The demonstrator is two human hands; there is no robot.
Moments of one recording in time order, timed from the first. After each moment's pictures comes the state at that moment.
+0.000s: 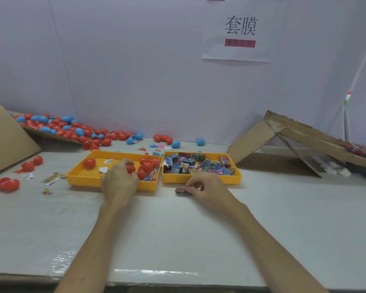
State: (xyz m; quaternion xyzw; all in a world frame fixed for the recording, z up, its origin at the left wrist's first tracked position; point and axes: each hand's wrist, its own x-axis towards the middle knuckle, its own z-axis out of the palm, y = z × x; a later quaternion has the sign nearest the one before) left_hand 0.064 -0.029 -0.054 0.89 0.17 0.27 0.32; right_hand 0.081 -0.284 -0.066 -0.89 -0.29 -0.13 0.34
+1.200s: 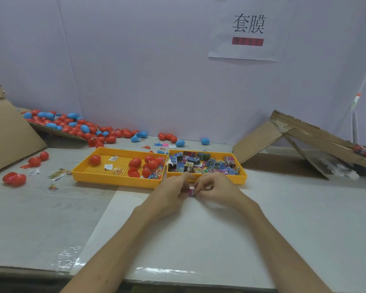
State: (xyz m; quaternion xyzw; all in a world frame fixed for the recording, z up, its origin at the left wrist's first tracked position) left_hand 0.063 -0.095 -0.078 0.92 -0.23 0.09 0.29; right_hand 0.080 -0.295 -0.054 -0.89 -0.25 -0.01 0.38
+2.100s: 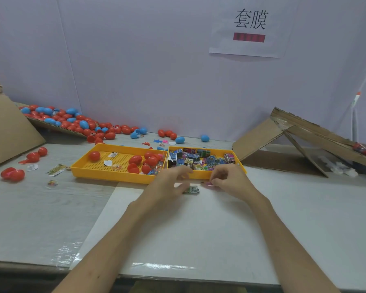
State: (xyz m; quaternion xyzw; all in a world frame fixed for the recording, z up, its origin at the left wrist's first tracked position) left_hand 0.054 -0.089 -0.064 0.89 -0.23 0.14 0.37; right_hand 0.078 -0.321 -0.041 -0.92 -0.15 -0.06 0.37
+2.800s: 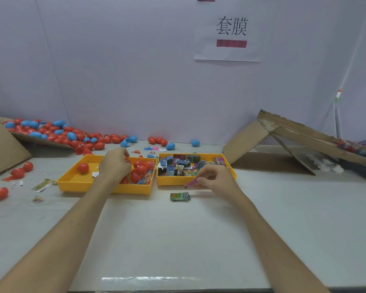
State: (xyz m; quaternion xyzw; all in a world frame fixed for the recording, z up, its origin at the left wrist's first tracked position) left_hand 0.128 -0.006 -0.023 0.95 0.13 0.17 0.21; right_hand 0.083 -0.313 -0.046 -0.85 -0.16 -0.10 0.49
